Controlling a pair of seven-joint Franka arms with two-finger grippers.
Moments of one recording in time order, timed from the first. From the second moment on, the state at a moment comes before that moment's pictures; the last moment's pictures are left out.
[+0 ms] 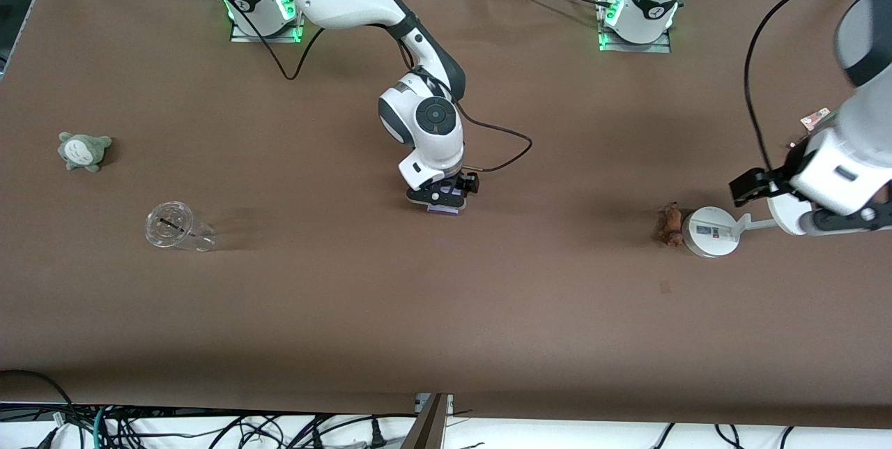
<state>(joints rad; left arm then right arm) 0.15 0.29 -0.26 -1.34 0.15 1.63 -0.22 0.84 0.87 -0.05 -1.44 0.02 2.37 0.97</state>
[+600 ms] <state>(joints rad) 0.17 0.29 -0.28 -1.33 0.14 1.53 -0.22 0.83 0.88 -0.08 -1.42 0.01 2.38 0.96</state>
